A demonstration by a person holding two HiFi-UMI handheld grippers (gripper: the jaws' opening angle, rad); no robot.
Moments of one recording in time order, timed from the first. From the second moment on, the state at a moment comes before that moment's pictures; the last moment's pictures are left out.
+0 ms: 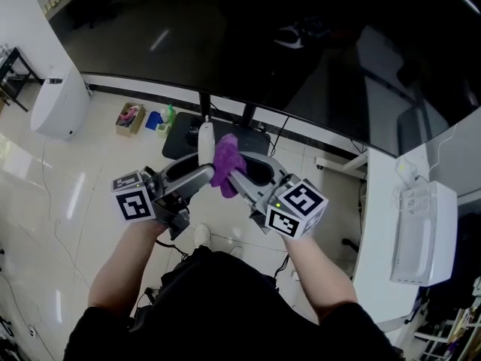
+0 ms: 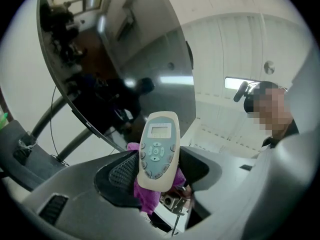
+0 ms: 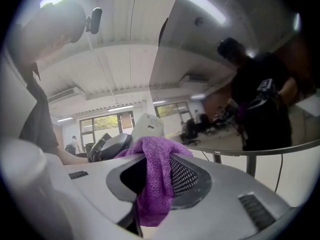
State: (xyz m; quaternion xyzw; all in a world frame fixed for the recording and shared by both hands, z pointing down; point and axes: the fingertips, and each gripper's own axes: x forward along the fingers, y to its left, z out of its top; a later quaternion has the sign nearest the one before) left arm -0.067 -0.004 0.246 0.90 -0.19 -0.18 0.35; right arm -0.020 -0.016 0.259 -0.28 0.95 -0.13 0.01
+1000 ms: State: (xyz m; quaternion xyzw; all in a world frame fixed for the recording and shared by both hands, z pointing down) left arm -0.049 -0.134 0.618 0.76 -0.51 0.26 0.31; right arm 0.087 -0.020 0.440 -0.48 0.85 -0.13 -0.19
